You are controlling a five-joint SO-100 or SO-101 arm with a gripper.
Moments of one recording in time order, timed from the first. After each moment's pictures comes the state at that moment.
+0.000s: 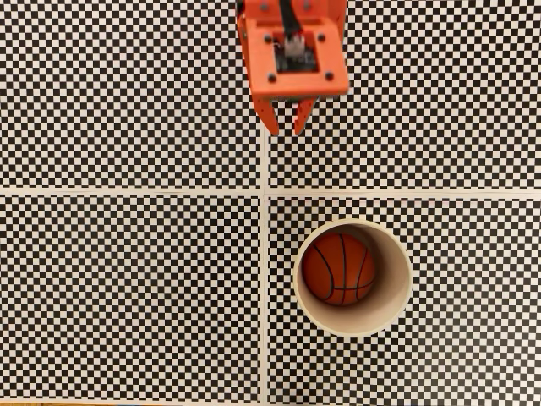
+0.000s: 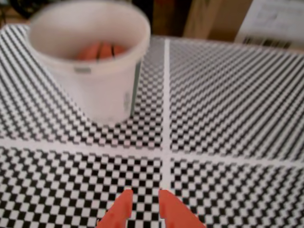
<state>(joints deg) -0.8 187.6 172.7 52.2 -96.1</state>
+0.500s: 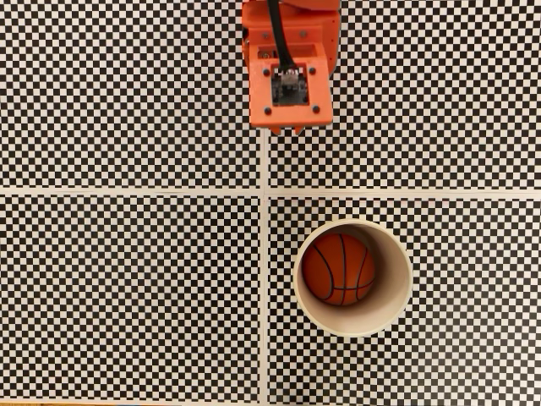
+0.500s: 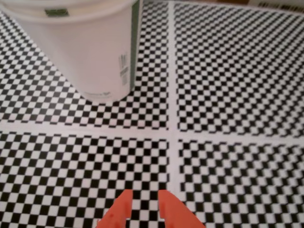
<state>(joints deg) -0.8 187.7 179.8 49.6 -94.4</state>
